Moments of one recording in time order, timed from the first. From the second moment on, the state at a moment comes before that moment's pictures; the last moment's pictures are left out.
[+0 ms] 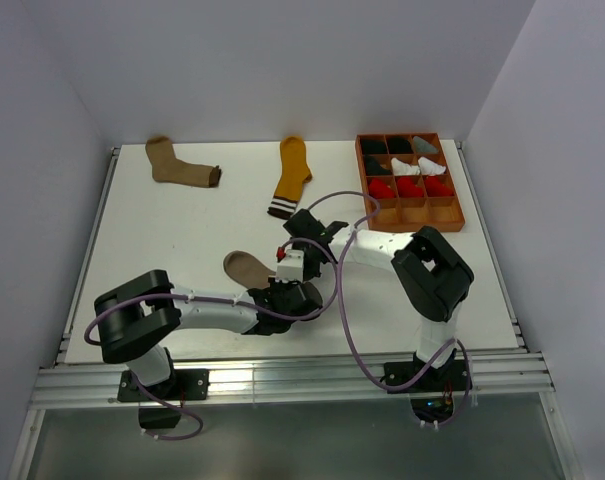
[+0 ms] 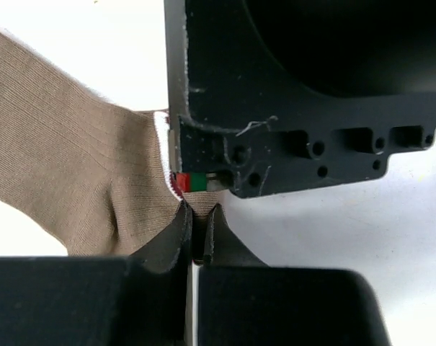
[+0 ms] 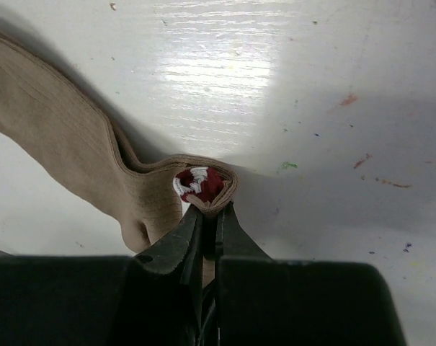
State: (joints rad) left arm -1.21 1.66 0.81 -0.11 -0.73 -0.86; right arm 0.78 1.85 1.16 -0.45 -0.06 0.88
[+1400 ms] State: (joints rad) left arm -0.72 1.50 0.39 0.49 0.19 -1.08; right arm 0.68 1.73 0.46 0.75 -0.26 1.13
